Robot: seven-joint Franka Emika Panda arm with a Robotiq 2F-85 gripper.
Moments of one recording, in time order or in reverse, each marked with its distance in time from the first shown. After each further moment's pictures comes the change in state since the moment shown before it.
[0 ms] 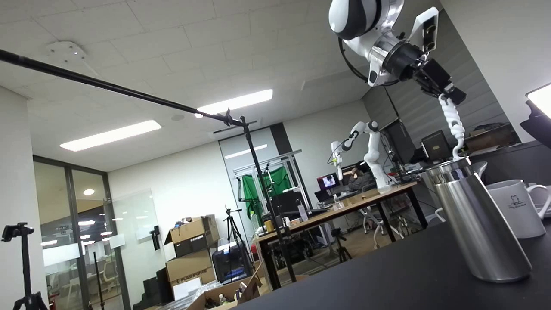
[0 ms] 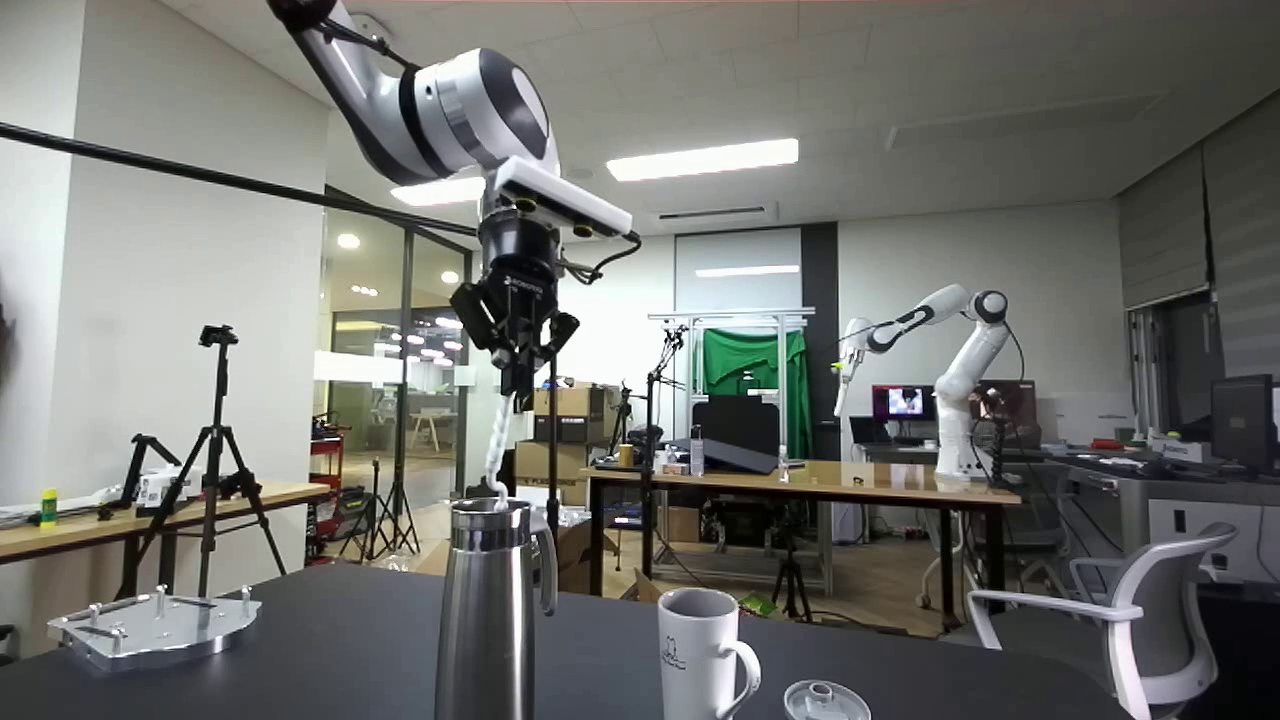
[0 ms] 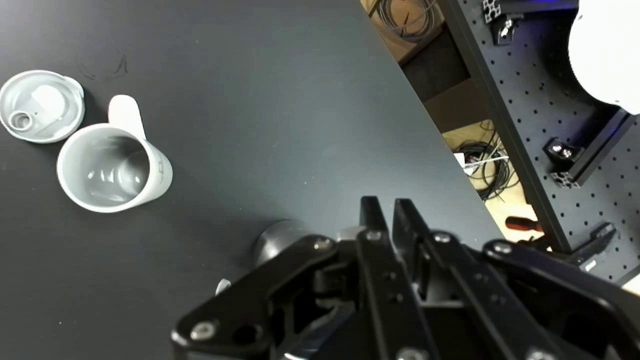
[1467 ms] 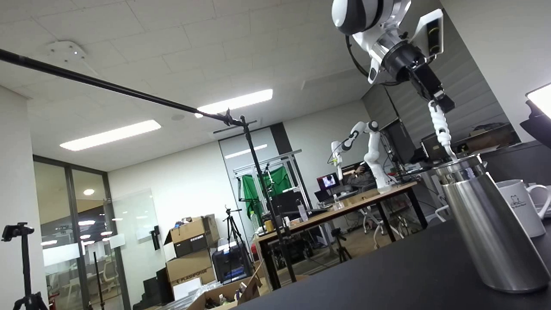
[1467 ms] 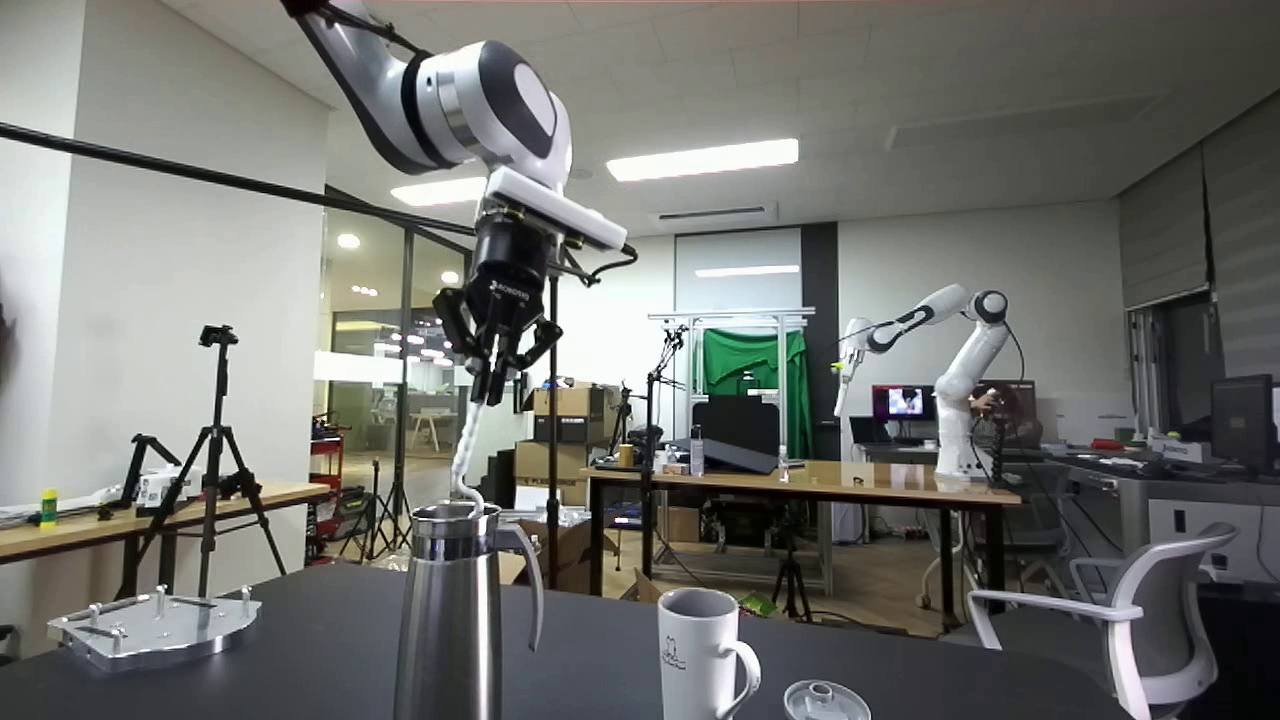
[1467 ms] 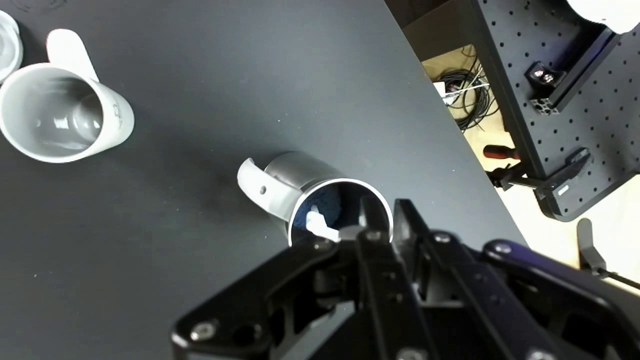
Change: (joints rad) arm -0.007 -0.025 -0.022 -0.042 0.184 0.062 -0.022
